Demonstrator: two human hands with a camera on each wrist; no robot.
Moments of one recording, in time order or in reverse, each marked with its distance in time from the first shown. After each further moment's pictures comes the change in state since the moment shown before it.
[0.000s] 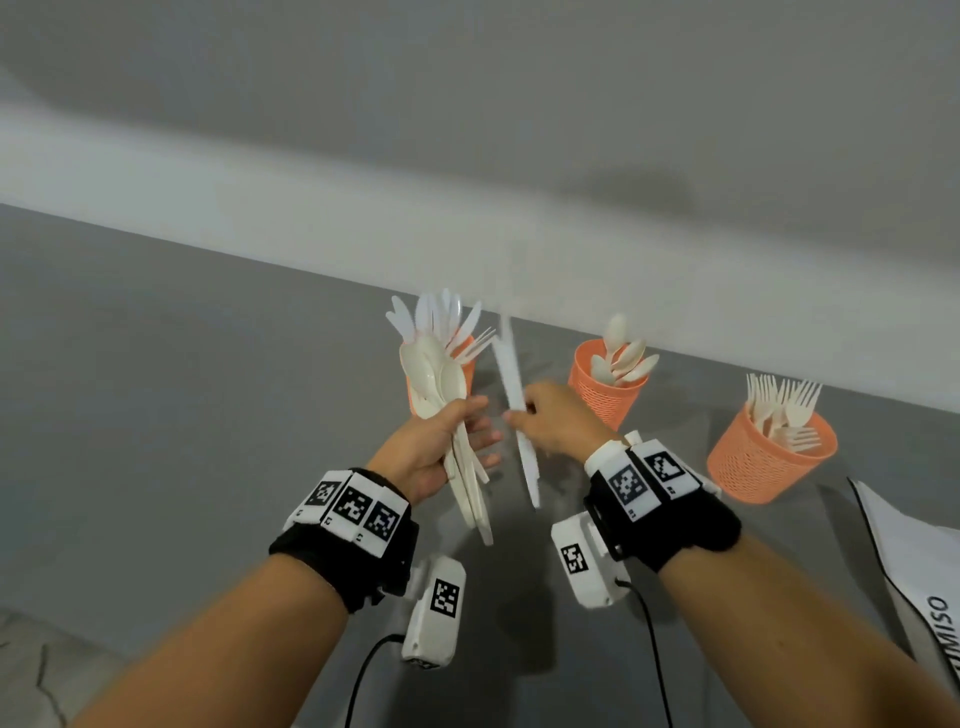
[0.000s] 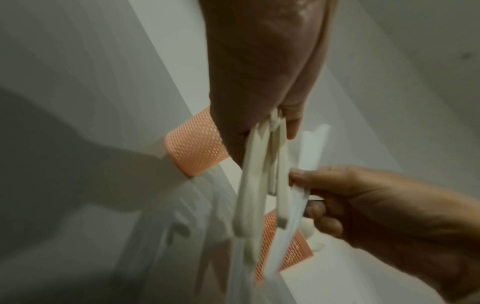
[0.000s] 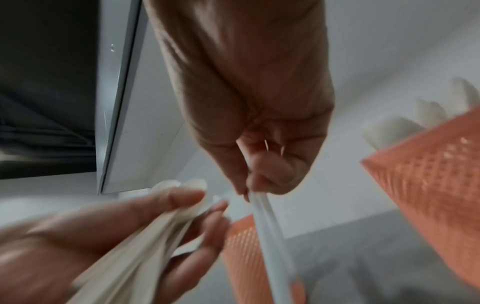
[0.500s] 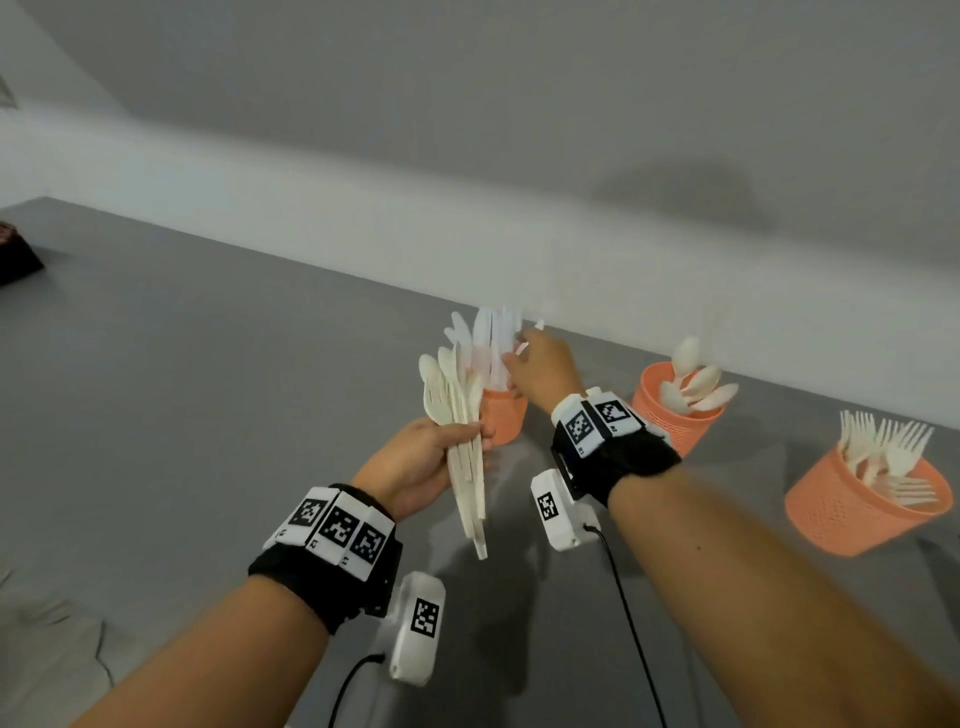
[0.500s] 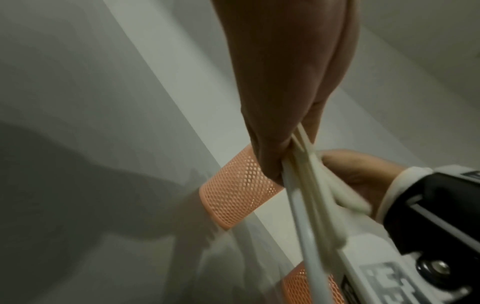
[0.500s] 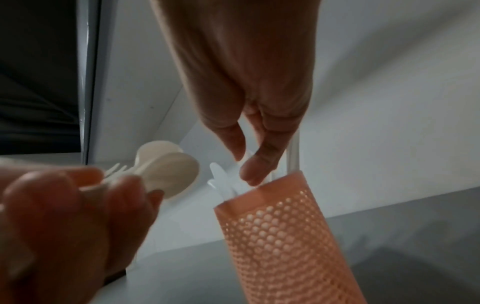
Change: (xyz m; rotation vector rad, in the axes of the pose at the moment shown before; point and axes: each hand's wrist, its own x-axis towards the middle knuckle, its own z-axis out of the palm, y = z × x) left_hand 0.005 0.030 -0.053 0.037 -0.064 0.096; right_hand 0.108 -0.044 0.023 0.206 0.251 -0.019
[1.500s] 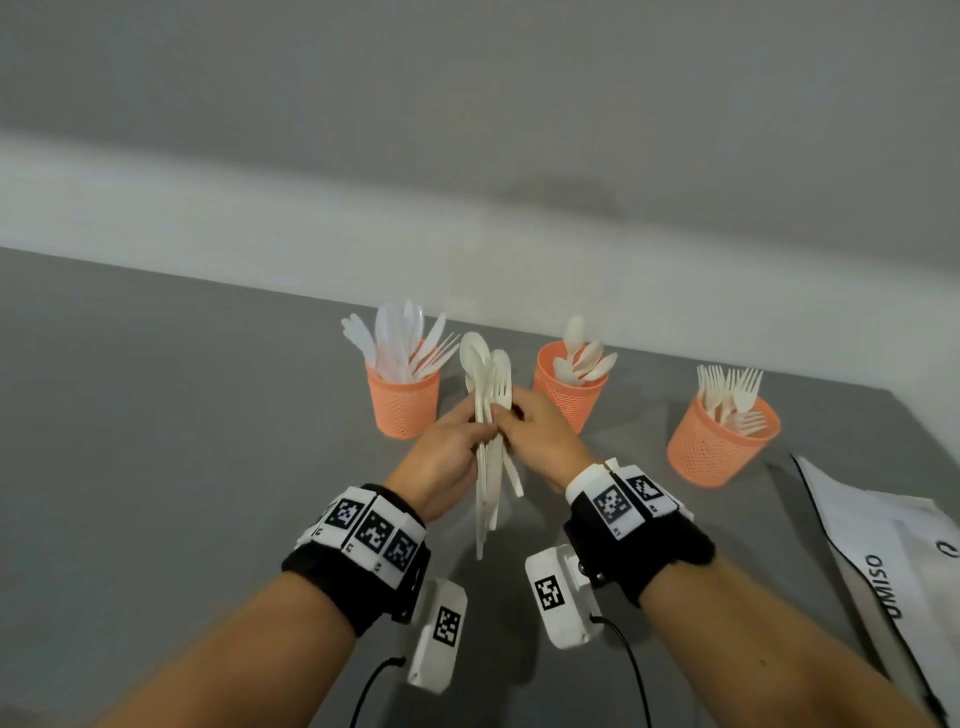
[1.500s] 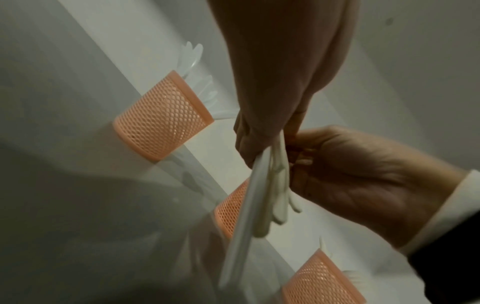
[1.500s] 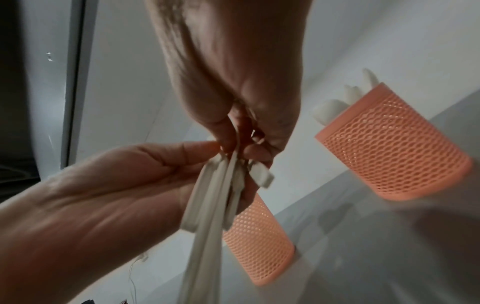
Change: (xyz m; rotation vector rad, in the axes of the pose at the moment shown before) left_hand 0.015 -0.041 0.089 0.082 -0.307 0.120; right_hand -0.097 0.054 -0.048 0.243 0.009 0.035
